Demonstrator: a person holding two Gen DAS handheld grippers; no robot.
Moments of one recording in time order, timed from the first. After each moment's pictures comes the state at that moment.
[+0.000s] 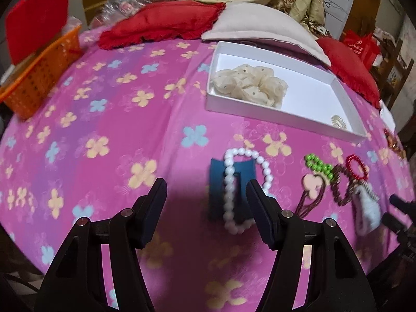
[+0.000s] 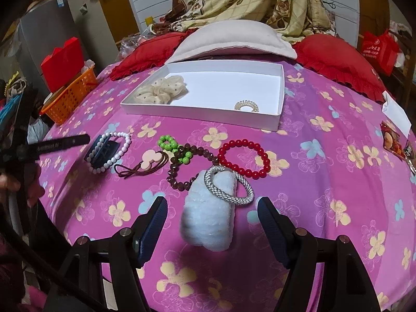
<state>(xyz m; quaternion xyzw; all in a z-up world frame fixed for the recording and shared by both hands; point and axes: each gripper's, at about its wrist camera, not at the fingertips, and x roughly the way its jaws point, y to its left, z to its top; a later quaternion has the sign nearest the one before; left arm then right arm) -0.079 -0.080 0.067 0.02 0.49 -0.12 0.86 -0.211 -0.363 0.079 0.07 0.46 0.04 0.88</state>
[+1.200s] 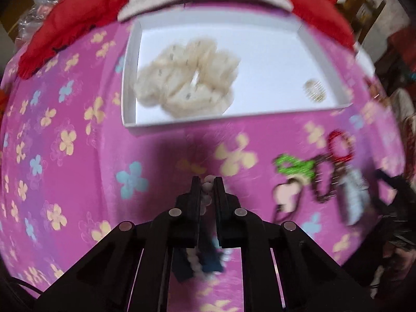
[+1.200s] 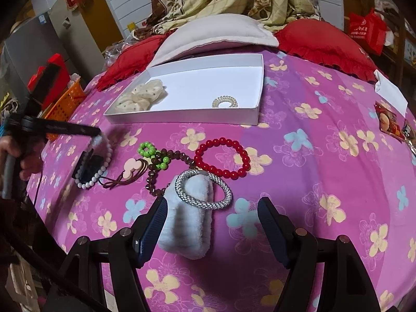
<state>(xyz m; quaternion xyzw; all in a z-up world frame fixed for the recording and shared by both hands) -0.006 -0.153 0.073 0.12 0.58 -0.26 0.76 -0.205 -0.391 0.069 0.12 0.47 0.02 0.87</state>
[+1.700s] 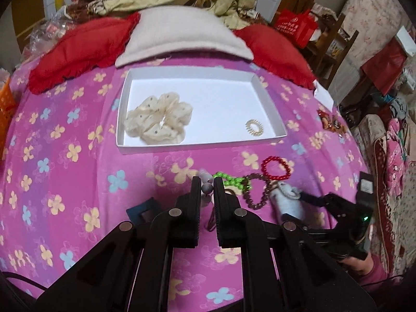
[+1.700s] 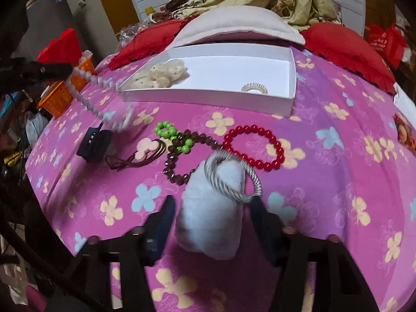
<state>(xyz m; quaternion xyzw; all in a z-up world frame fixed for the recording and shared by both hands) -0.071 -0.156 0.159 0.06 0.50 -0.30 0.81 -0.198 -0.358 0.051 0.08 0.49 0.06 0.87</state>
